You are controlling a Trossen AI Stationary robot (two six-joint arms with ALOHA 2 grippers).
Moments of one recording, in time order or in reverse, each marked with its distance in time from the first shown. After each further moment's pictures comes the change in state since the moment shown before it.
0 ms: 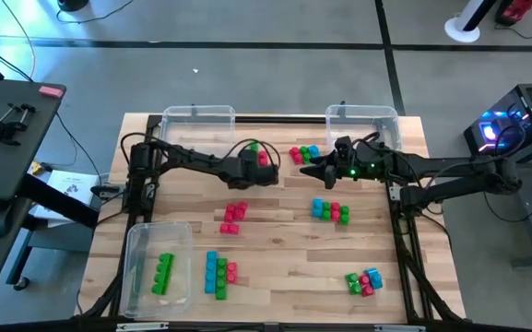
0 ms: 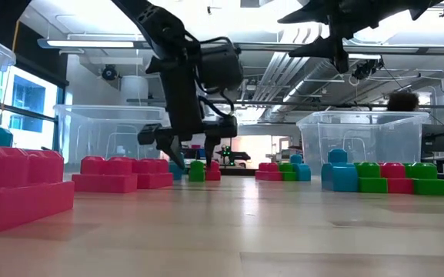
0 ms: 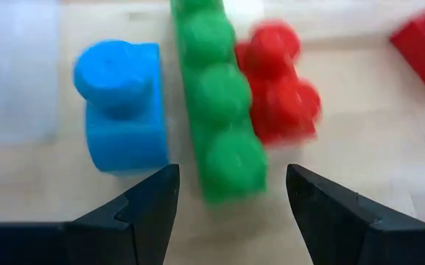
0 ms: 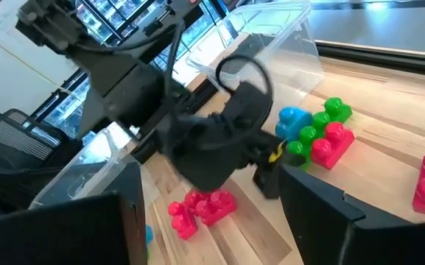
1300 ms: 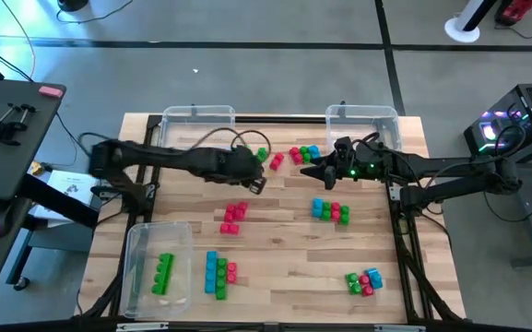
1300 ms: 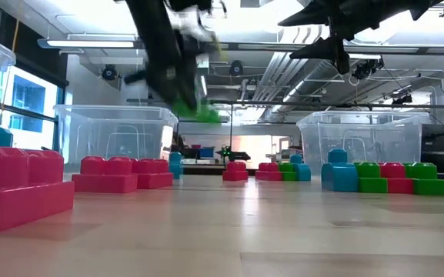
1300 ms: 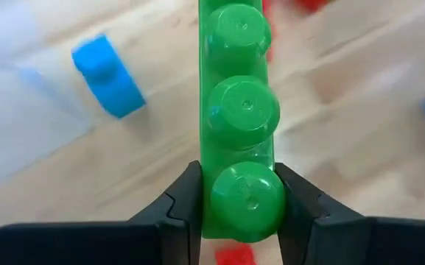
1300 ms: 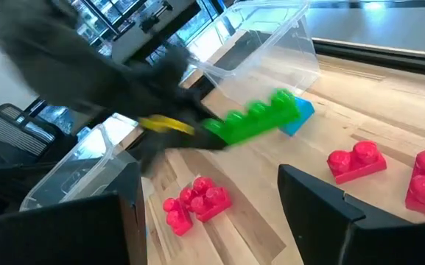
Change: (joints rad) left arm -0.089 -0.365 0.000 -0.227 0.227 0.380; right arm 0.000 0.000 0.000 -0.015 0.001 -0.014
